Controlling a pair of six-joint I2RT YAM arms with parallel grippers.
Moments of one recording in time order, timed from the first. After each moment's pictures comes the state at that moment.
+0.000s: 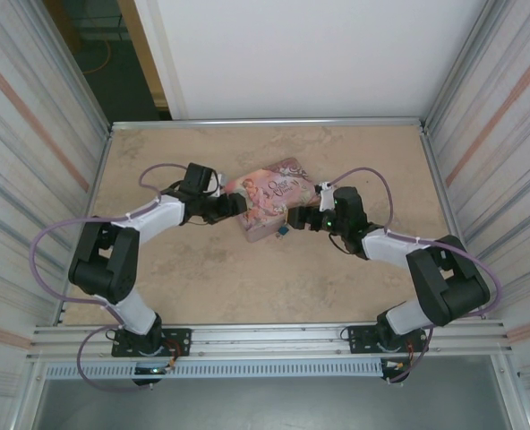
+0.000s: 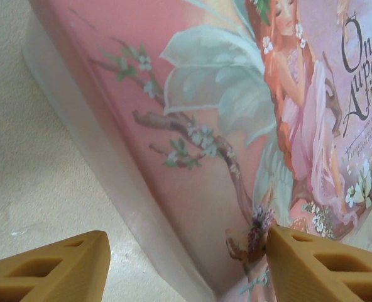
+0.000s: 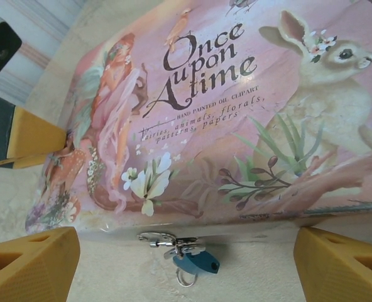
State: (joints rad) left arm -0.38 1.65 1.00 -0.30 0.43 -0.56; right arm 0.42 1.46 0.58 0.36 -0.37 0.45
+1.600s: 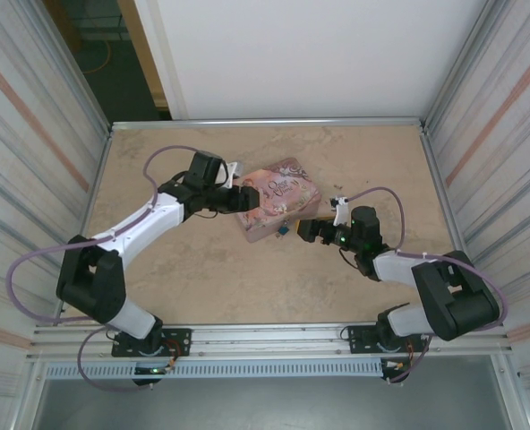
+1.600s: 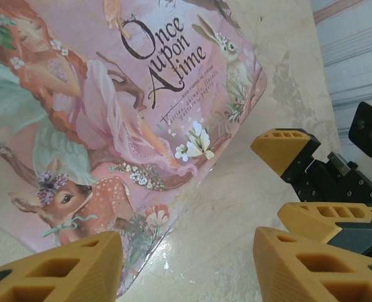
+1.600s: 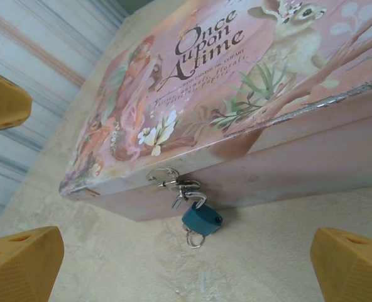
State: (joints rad) left arm -0.49 1.54 1.13 -0.42 0.47 -0.49; right arm 0.36 1.38 0.34 0.65 -0.47 0.53
